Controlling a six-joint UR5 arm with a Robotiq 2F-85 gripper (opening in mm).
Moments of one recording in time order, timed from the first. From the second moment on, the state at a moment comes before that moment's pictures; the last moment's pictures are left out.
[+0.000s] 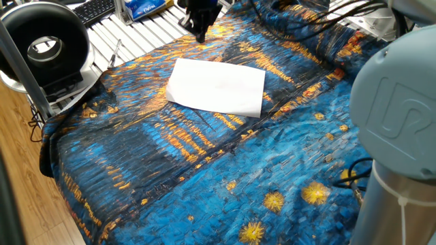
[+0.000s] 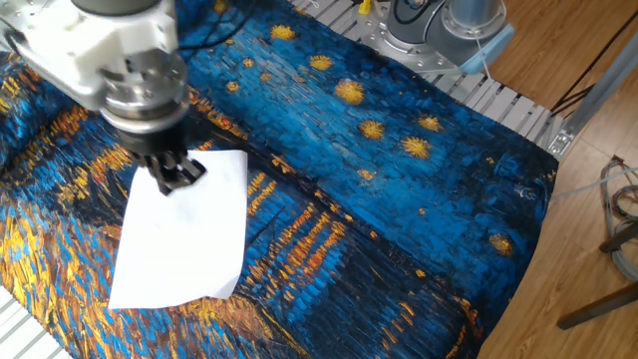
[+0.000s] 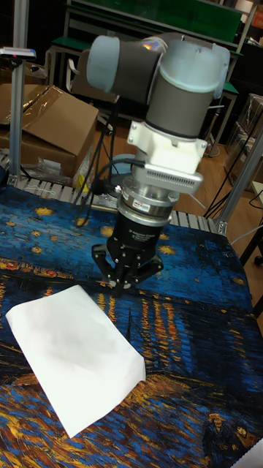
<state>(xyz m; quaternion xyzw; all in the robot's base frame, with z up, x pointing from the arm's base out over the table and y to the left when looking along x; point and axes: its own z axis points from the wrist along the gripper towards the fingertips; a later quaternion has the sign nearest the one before) 0.658 -0.016 0.195 -0.02 1.00 -0.02 0.06</state>
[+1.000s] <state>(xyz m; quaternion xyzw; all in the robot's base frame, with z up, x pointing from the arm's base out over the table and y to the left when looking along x) 0.701 -0.087 0.214 -0.03 0.99 0.02 0.10</state>
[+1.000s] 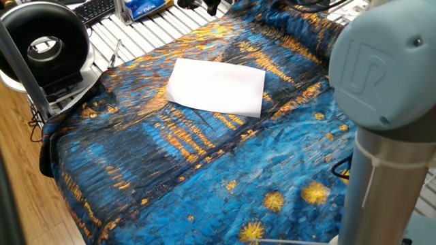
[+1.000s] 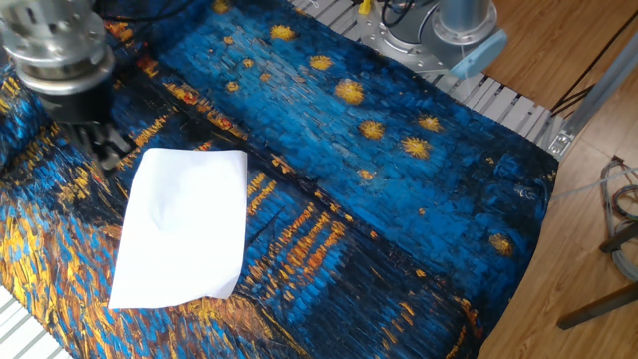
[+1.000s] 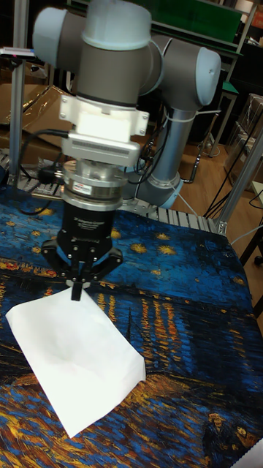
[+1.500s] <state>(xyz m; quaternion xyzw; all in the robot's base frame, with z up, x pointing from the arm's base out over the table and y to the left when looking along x) 0.698 -0.112 0.209 -0.03 1.00 0.01 0.09</state>
